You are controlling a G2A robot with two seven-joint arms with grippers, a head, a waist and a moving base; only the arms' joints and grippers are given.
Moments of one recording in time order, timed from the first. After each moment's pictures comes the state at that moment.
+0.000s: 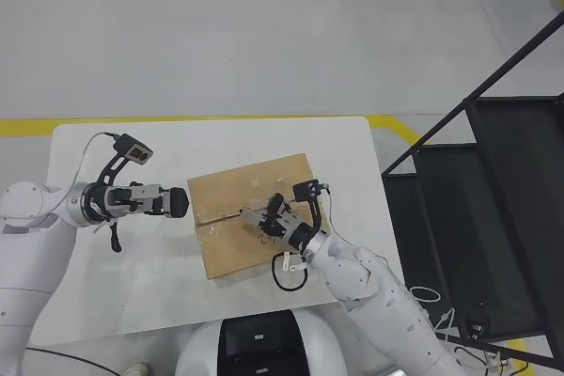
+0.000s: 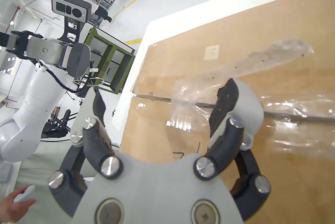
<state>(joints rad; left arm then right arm) 0.95 -0.94 -1.20 -1.30 -0.85 -0.29 -1.53 -1.44 -1.29 1.07 -1.74 -0.58 -0.17 0.24</state>
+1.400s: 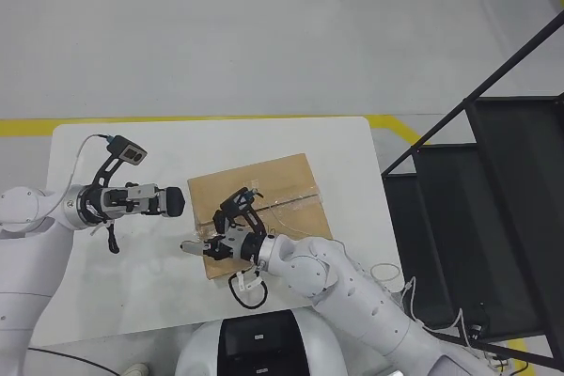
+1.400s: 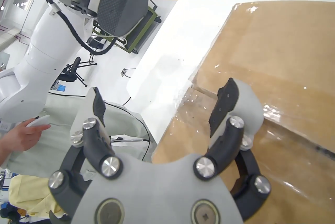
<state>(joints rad) 0.98 -0.95 -1.26 -1.30 -0.82 -0.30 -1.52 -1.21 -1.36 0.80 -1.63 -0.62 -0.19 0.38</state>
